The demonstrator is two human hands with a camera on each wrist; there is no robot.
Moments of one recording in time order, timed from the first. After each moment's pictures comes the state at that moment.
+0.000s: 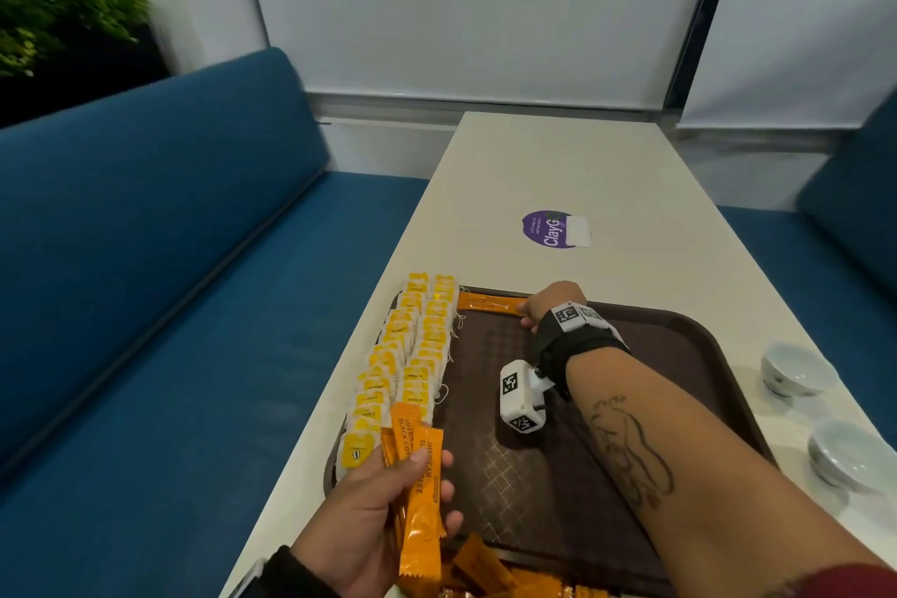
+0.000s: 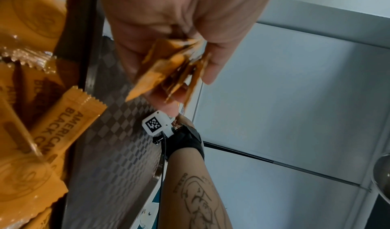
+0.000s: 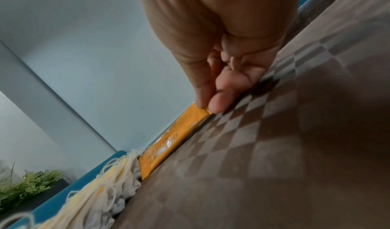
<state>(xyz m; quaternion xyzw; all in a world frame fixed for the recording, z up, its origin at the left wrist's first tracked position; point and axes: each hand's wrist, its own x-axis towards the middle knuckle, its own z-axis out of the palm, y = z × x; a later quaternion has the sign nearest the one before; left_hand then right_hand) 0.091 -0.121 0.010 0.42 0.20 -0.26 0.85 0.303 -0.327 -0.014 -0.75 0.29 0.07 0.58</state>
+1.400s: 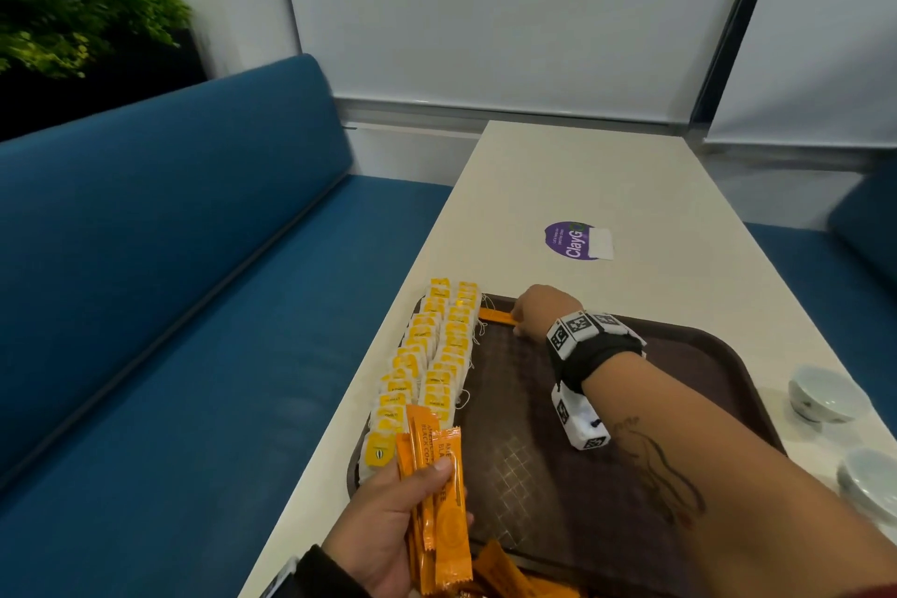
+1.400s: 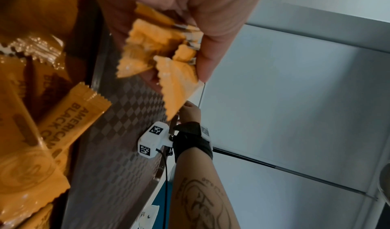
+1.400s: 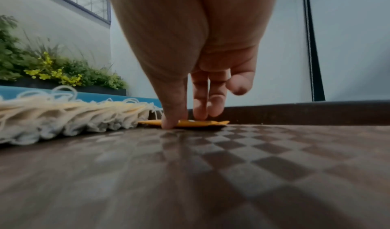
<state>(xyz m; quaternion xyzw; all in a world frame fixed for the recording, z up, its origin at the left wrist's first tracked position) 0.089 -0.119 0.005 0.47 0.23 -0.23 0.82 0.311 -0.306 -0.010 -0.99 -0.05 0.12 0.03</state>
